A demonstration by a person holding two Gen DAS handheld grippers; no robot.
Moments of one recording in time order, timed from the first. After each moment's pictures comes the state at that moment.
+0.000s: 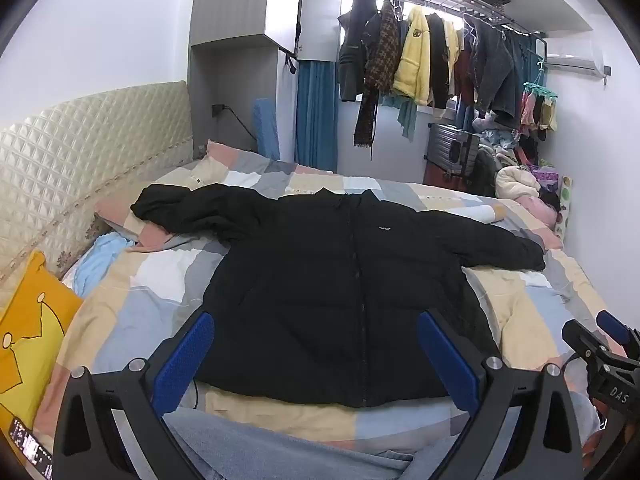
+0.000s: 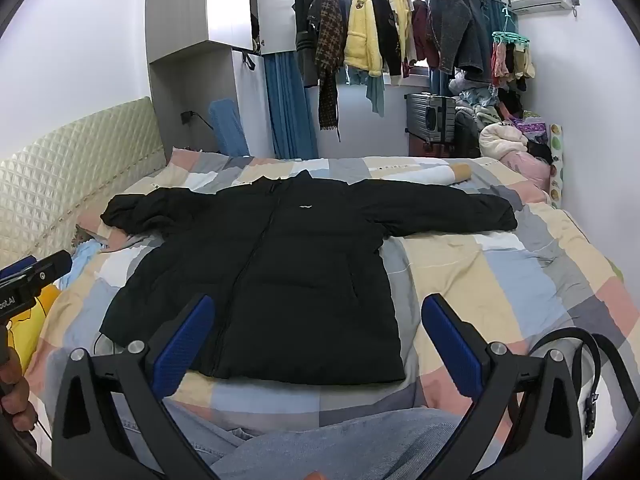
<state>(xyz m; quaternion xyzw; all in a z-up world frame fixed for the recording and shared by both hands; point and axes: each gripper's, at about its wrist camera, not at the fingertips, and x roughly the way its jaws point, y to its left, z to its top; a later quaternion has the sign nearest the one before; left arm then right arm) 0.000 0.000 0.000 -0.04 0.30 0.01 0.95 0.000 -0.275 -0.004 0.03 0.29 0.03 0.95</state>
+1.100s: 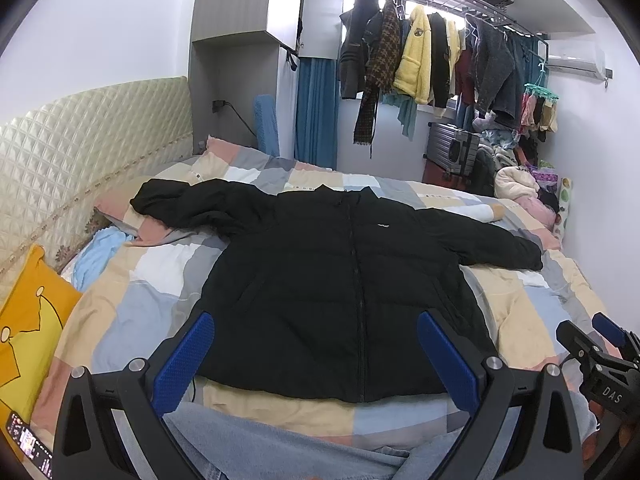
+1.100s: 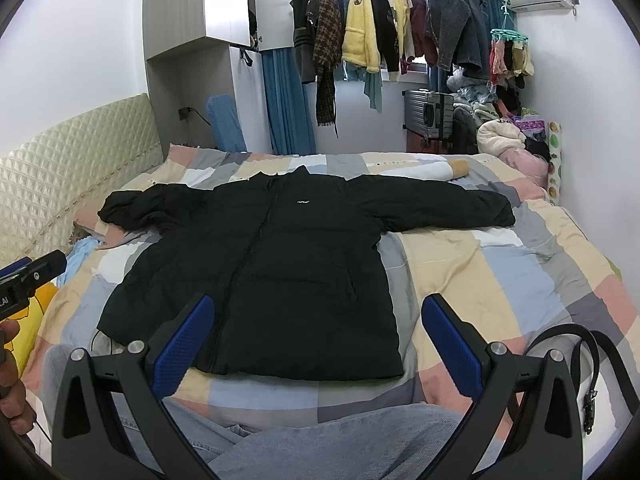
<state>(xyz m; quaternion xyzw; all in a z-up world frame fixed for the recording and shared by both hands) -0.003 0.008 -0.007 -0.05 0.30 0.01 0.95 0.001 -0.277 -0.009 0.02 0.30 0.03 0.95</state>
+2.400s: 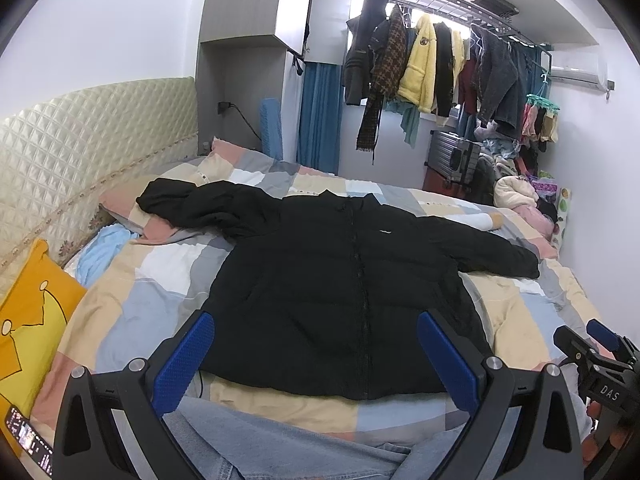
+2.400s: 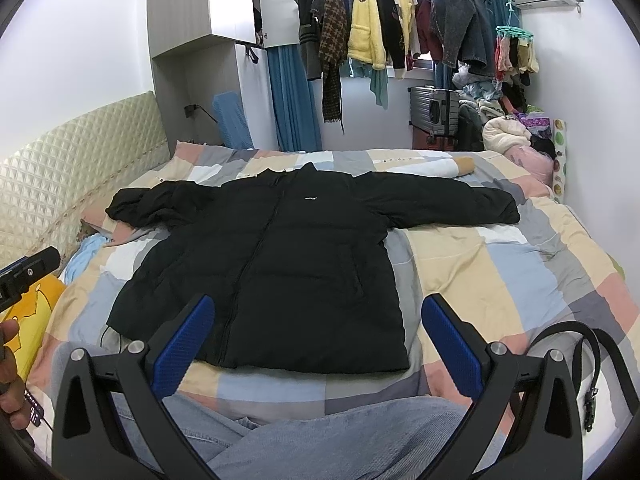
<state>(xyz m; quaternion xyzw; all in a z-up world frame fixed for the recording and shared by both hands) -0.019 0.025 0.008 -0.06 0.30 0.01 0.95 -0.008 -0.269 0.000 0.03 0.30 0.04 0.95</state>
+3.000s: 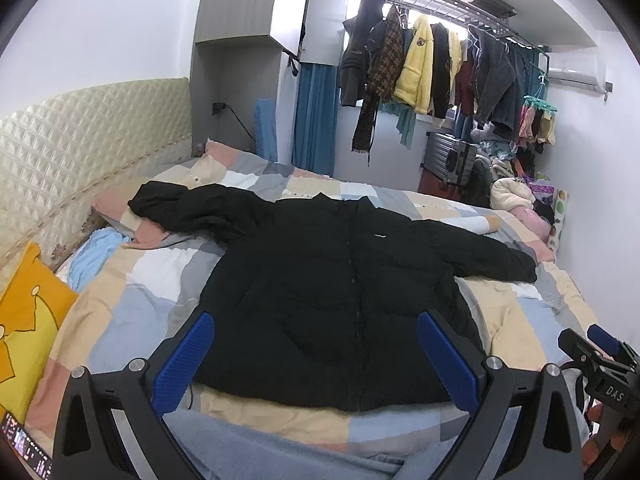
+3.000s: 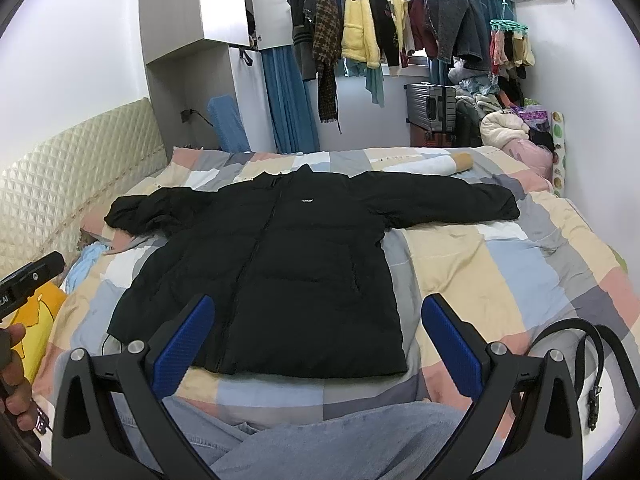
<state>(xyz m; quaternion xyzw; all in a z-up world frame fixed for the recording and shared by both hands) 0.004 0.016 0.010 -0.06 0.29 0.00 0.95 -0.002 -0.278 0.005 0.04 0.31 0.03 0.95</state>
